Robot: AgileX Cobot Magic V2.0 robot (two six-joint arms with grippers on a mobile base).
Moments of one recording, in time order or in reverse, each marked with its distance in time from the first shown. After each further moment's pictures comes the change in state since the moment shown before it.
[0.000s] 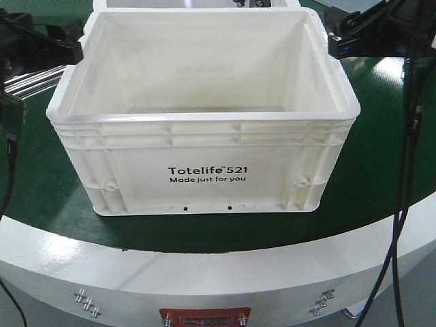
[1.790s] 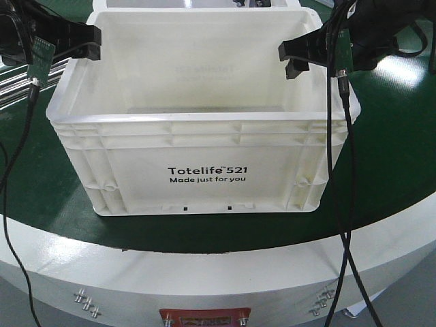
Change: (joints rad) left arm 0.003 0.285 -0.520 -0.184 0.801 0.022; right arm 0.000 0.521 -0.601 0.273 0.833 0.034
